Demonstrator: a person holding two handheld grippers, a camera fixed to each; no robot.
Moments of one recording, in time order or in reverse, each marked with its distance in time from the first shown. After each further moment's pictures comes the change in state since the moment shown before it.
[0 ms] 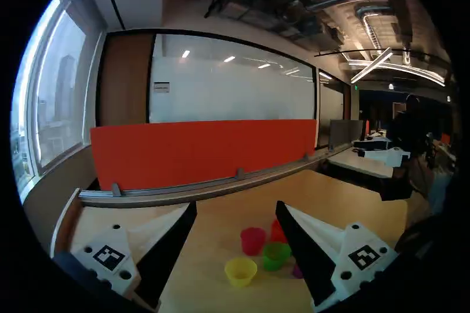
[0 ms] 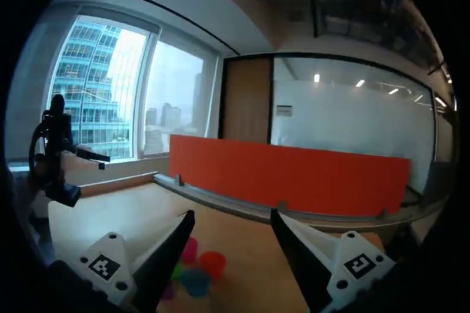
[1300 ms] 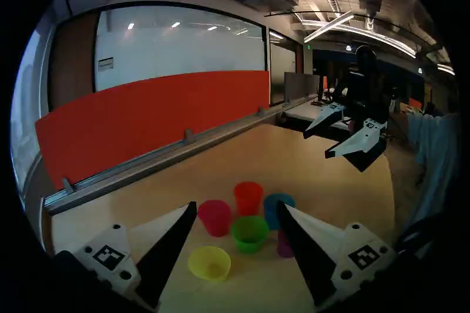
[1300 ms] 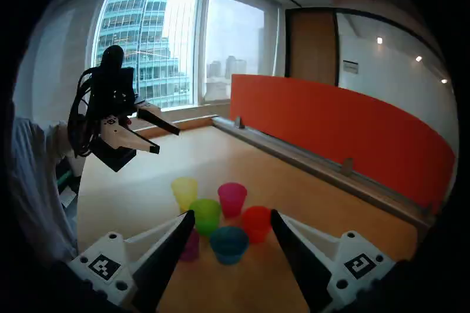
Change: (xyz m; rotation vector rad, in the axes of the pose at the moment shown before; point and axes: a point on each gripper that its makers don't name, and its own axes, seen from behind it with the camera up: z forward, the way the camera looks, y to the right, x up) left arm -0.096 0.063 0.086 -0.296 -0.220 0.121; right arm -0.120 -0.046 0.039 0.394 -0.299 -0.062
